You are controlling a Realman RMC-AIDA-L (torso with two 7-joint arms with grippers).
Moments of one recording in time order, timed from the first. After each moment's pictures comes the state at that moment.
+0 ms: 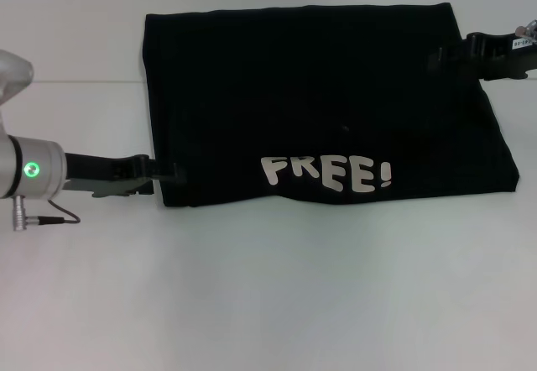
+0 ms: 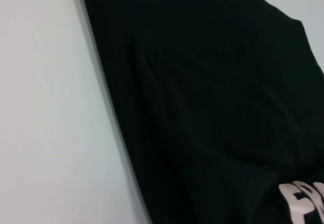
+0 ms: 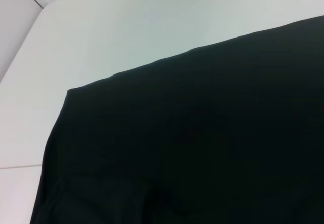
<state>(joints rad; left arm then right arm) -0.73 -2.01 0.65 0.58 2.37 1.17 -2.42 0.90 1.88 -0.80 -0.64 -2.38 -1.10 2.65</state>
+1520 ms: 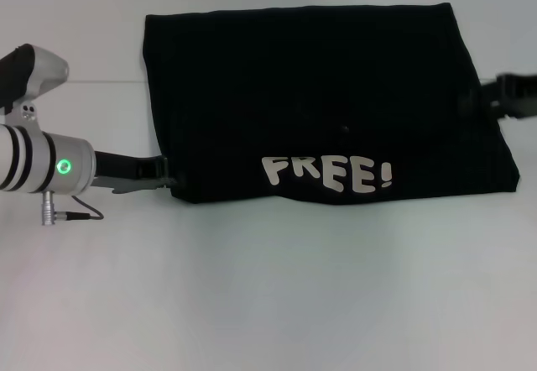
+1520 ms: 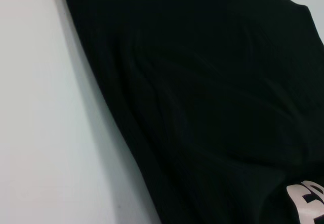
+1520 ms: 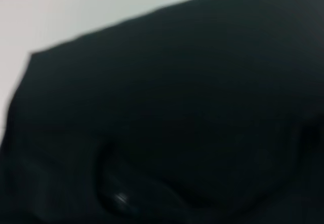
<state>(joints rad) -0.77 -2.03 0.72 0.54 2.38 1.07 -2.43 0.84 1.86 -0.80 -0.65 -2.44 -1.17 2.64</state>
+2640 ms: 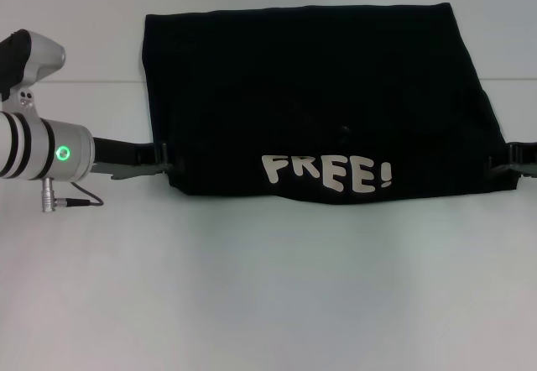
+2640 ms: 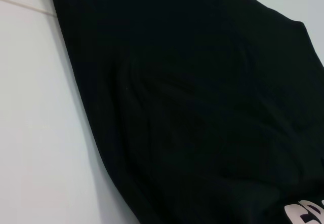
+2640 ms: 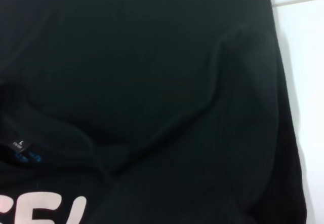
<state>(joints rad) -0.79 -2.02 0.71 0.55 2.38 1.06 -2.43 0.79 1.93 -0.80 -0.59 -2.62 -1.02 2.64</state>
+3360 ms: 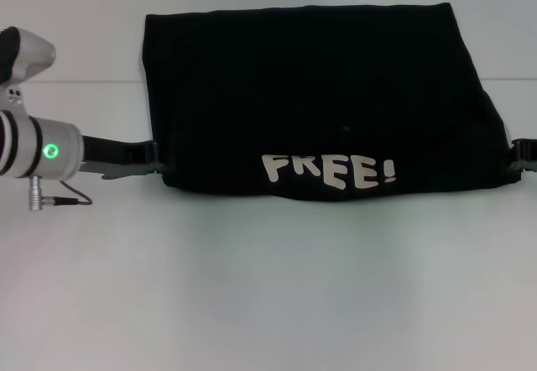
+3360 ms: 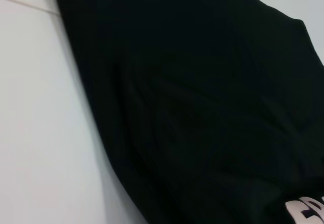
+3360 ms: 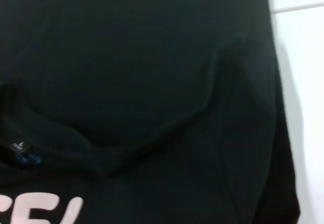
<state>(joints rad) -0.78 -2.00 0.71 0.55 2.38 1.10 -2.44 0.78 1.92 -0.80 -0.62 -2.62 -1.05 2.64</state>
